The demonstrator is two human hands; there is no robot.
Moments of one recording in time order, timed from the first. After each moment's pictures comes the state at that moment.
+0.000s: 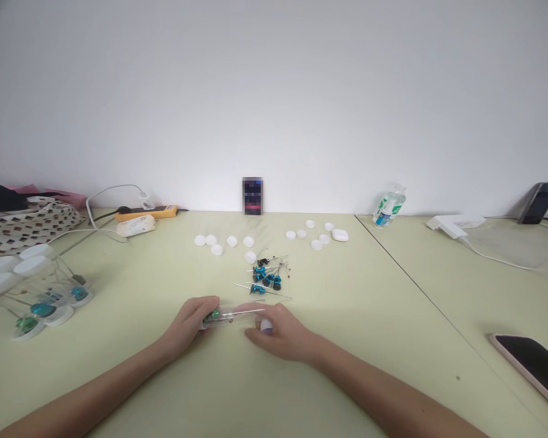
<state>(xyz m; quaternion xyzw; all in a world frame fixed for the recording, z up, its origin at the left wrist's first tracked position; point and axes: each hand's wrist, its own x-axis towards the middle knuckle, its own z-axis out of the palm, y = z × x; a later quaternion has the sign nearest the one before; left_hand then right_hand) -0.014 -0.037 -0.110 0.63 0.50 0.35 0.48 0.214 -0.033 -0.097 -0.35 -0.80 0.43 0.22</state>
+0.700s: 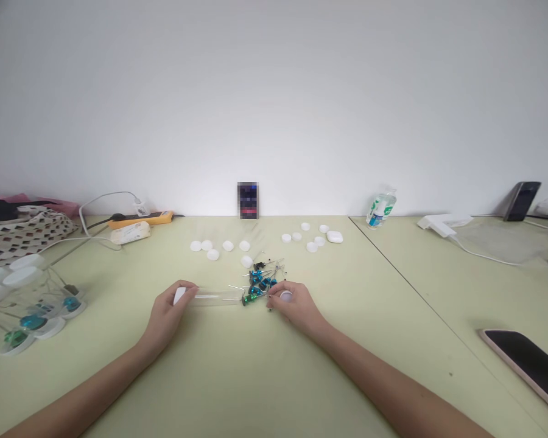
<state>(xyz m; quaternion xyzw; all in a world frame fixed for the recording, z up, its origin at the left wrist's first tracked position) -0.039 -0.023 -0.108 0.58 0.62 0.43 0.29 0.233 -0.008 -0.097 -0.55 -0.61 0.47 0.33</state>
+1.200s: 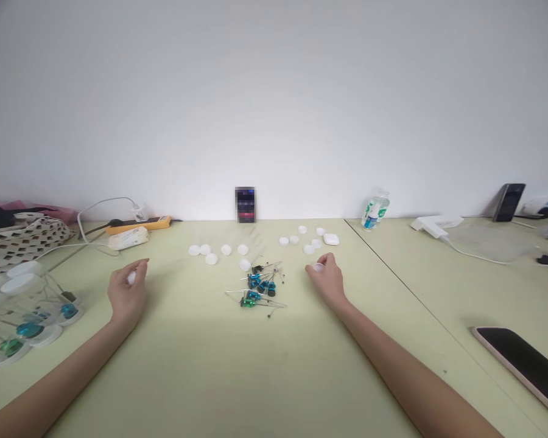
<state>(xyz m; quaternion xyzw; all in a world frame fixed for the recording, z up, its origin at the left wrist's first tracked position) -0.124 0.041 -0.126 0.46 0.70 0.55 0.01 0.304 0.051 -0.113 -0.74 -0.52 0.12 0.41</state>
